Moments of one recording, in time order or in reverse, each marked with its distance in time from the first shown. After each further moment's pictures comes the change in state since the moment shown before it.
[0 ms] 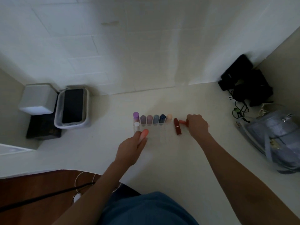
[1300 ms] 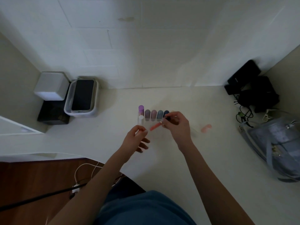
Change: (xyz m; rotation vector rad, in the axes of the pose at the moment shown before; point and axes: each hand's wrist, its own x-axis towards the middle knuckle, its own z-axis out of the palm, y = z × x) left_hand -0.013 0.014 -0.013 -0.995 -0.130 -0.422; right_hand -0.077 -0.071 -0.018 1.479 0.014 -0.033
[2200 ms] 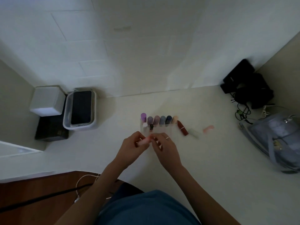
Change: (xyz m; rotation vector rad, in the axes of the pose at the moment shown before) left_hand 0.009 0.000 -0.033 0.444 0.001 0.311; right_hand -0.039 0.045 0.041 -0.704 -0.106 -0.375
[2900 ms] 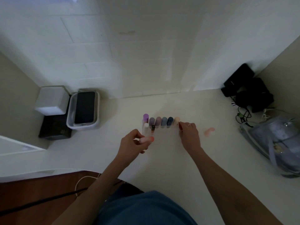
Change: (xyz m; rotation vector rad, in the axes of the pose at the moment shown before) left_hand -0.006 0.016 -0.005 -0.174 0.084 -0.114; right_hand 0.056 0.082 -0.042 -0.496 -0.015 0.199
